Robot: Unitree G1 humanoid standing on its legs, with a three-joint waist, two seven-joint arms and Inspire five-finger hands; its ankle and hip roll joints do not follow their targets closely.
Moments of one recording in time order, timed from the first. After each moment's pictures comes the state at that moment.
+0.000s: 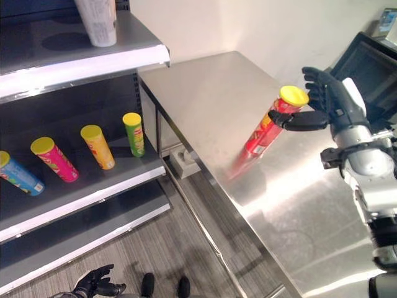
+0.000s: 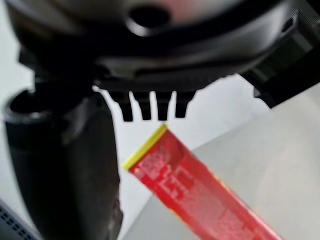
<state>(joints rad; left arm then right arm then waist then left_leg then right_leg) 0.11 0.32 -0.18 0.98 -0.16 -0.08 -0.05 -0.48 -1.17 0.15 0.39 0.52 -0.12 -0.02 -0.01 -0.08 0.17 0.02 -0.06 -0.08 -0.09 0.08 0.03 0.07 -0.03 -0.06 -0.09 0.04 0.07</state>
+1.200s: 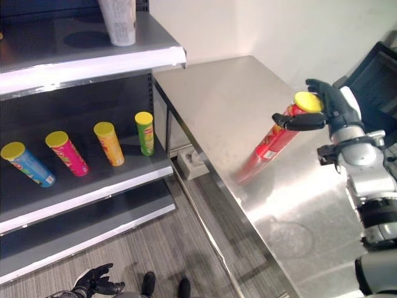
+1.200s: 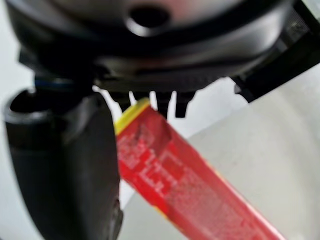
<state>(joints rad) 0.10 0.32 -0.19 0.98 -0.16 -0.08 -0.04 -0.67 -1.13 0.32 0.62 0.51 -0.07 -0.02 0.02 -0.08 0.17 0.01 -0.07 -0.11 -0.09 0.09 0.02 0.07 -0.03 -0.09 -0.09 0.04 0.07</state>
